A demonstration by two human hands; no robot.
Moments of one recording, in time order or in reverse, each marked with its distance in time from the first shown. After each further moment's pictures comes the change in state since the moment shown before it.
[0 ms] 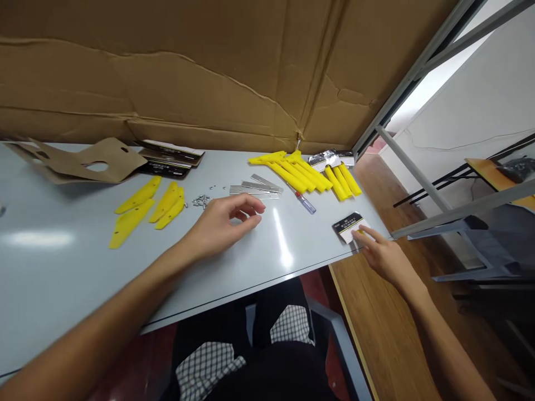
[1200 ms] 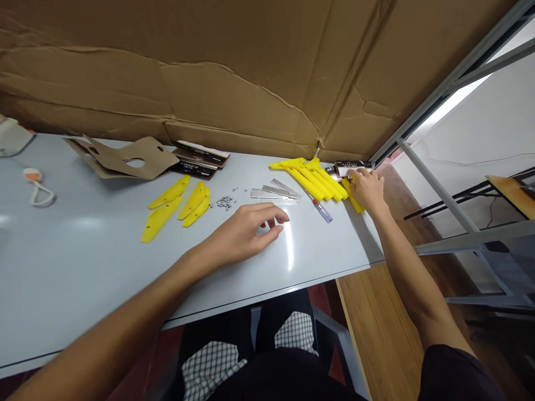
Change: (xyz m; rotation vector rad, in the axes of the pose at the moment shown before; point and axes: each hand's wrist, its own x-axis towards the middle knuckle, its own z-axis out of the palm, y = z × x) left_hand -0.005 0.004 -0.007 0.229 -0.091 0.314; right_hand 0.240 0.007 0.000 -0.170 0.147 0.201
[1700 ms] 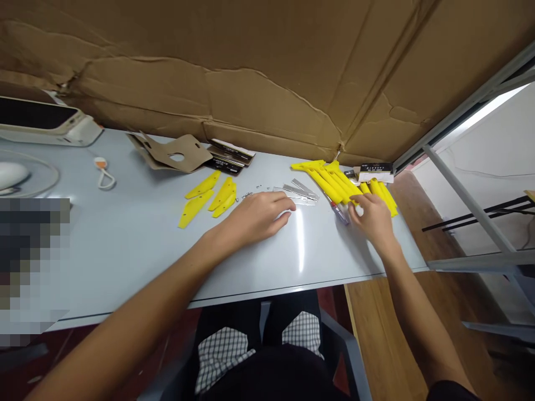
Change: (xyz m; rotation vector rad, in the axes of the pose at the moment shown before) left_hand -0.001 -0.022 -0.011 0.350 -0.007 -0.003; right_hand -0.072 -0.058 -0.025 0.320 0.167 -0.177
